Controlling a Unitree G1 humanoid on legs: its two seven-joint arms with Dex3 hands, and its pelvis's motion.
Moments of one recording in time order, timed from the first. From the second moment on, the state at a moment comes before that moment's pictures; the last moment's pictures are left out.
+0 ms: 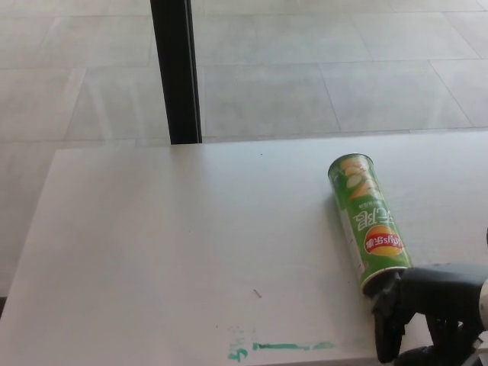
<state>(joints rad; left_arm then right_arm) 0.23 0.65 0.61 1.31 -0.26 -0.17 -0.13 -0.26 -0.69 0.28 -0.42 -0.69 0.32 0.99</state>
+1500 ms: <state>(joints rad) 0.22 0.65 0.60 1.31 -0.26 -0.17 -0.13 -0.03 -0.64 -0.72 -0.02 -0.41 0.17 0.70</state>
